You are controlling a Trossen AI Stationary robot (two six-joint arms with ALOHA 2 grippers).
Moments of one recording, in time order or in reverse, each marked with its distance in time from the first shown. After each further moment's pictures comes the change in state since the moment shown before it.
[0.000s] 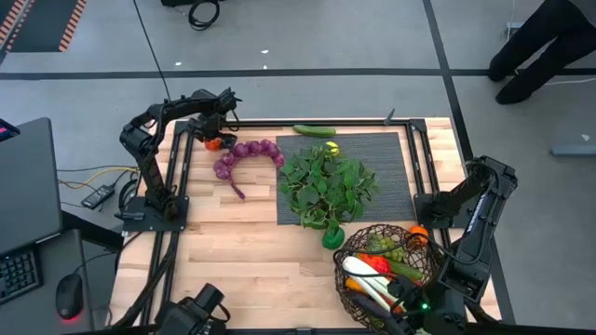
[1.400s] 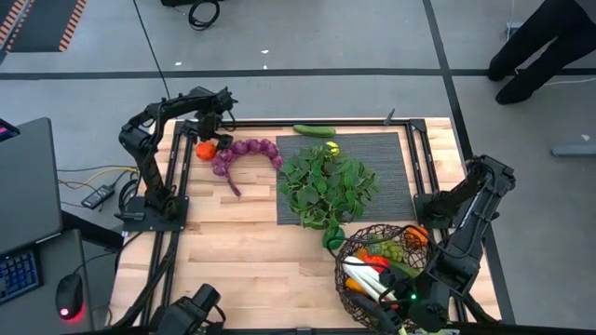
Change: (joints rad) left arm 0.022 0.000 0.019 -0.127 0.020 -0.035; right arm -0.068 0.000 0.000 -0.065 -0.013 -0.016
